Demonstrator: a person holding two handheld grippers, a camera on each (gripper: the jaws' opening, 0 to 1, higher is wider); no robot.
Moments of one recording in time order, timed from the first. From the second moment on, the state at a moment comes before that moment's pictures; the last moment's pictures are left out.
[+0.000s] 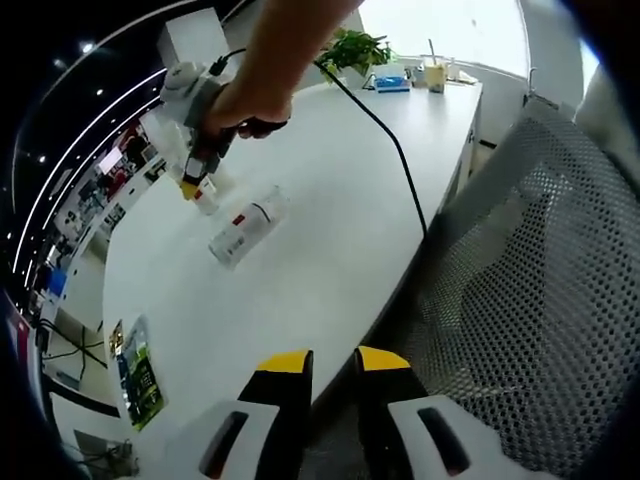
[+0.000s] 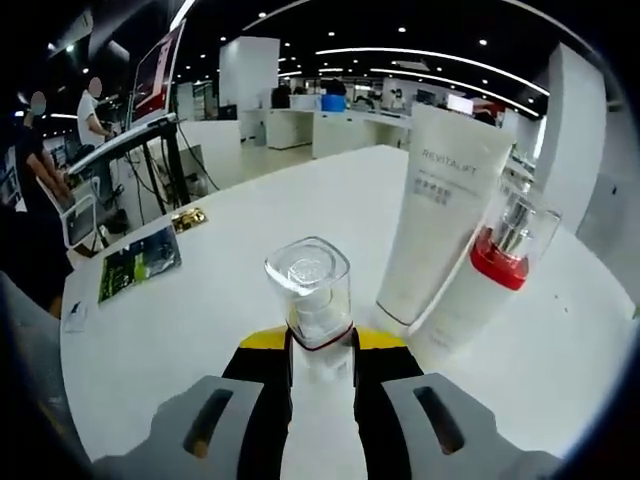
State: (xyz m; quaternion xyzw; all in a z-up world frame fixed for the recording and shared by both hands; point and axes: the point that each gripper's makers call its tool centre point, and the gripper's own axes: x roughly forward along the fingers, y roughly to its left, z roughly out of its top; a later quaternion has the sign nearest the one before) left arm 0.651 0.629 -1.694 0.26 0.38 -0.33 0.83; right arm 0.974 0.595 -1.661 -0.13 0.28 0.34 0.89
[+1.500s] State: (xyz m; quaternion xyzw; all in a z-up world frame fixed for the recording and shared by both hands) left arm 0.653 0.630 -1.692 0.26 0.38 -0.33 0.83; right arm 1.007 0.590 -1.666 -0.10 0.26 0.31 0.91
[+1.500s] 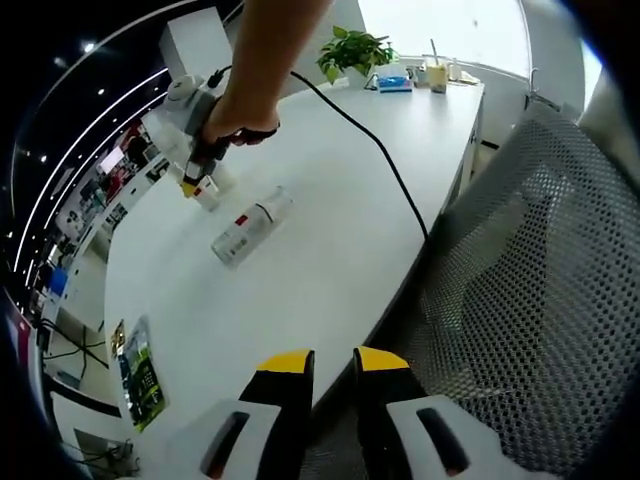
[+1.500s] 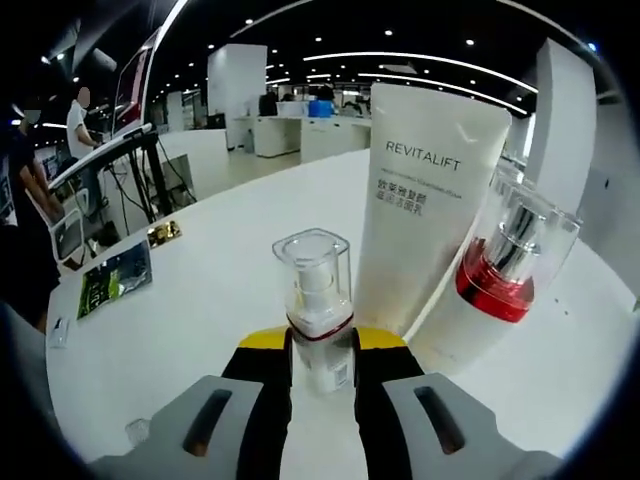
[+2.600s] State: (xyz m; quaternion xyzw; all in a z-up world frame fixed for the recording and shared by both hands) left arm 0.655 0.628 -1.687 0.25 0.37 -0.33 0.83; right arm 0.991 0.565 -1.682 -0.05 0.29 0.31 0.90
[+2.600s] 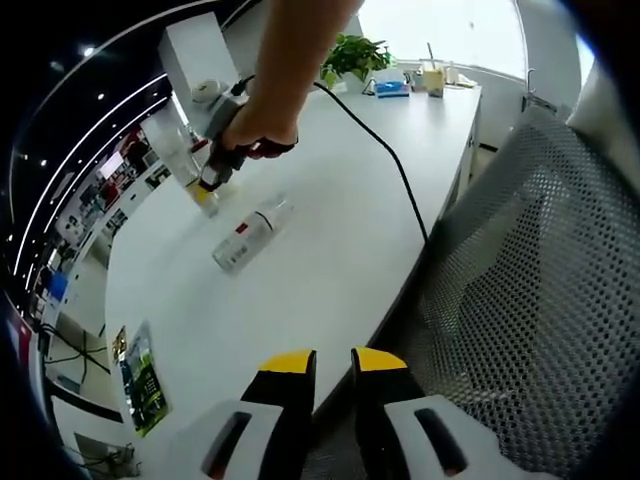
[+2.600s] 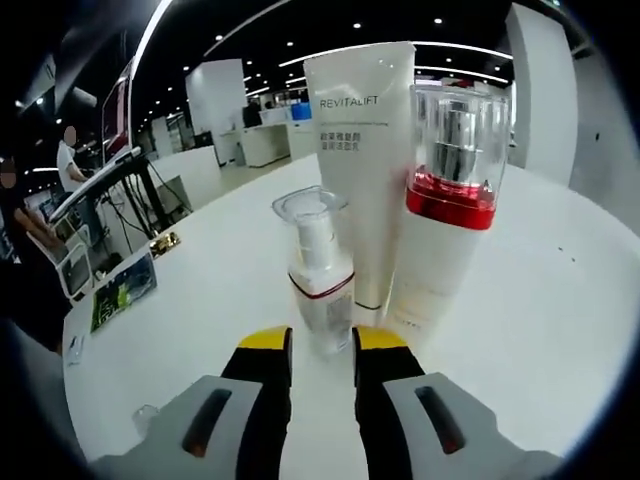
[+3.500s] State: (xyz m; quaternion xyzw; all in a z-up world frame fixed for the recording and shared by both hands) left arm 0.657 0.632 -1.687 0.26 0.37 -0.32 0.84; right arm 1.008 0.565 -1.669 -0.04 0.30 0.29 0.91
